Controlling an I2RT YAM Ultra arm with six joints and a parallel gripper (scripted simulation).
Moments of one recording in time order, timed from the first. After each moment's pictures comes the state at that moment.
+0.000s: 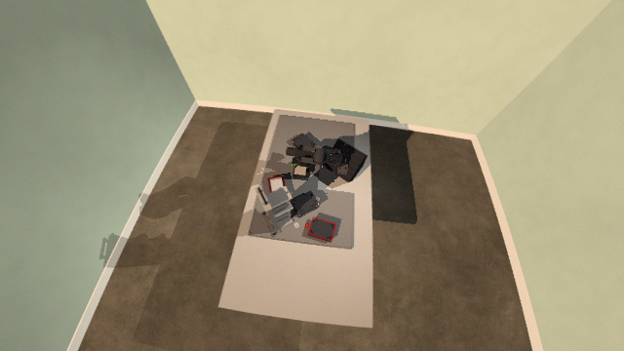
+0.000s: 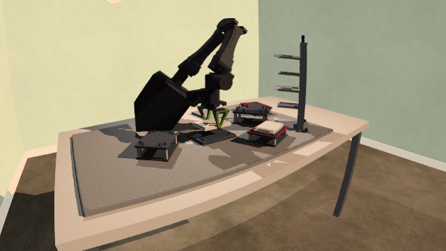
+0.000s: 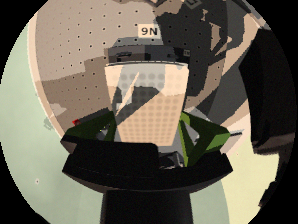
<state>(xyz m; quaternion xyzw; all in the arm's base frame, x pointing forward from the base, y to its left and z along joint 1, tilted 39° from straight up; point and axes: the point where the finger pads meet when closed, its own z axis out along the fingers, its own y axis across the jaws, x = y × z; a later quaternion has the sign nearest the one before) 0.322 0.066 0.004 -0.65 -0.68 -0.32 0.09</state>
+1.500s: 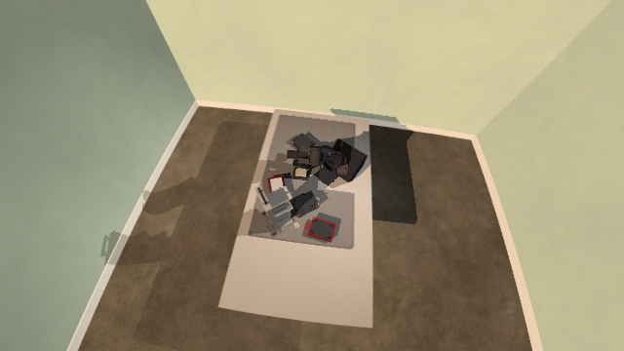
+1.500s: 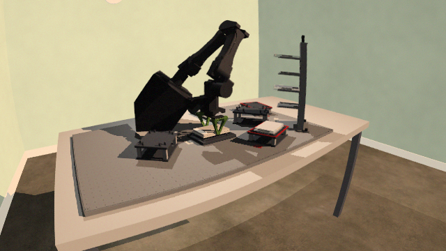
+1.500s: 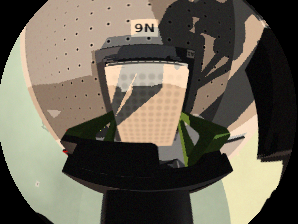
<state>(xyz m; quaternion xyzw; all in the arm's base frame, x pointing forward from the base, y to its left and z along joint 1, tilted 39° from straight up) 0.326 0.080 -0.021 -0.65 -0.68 -0.32 0.10</state>
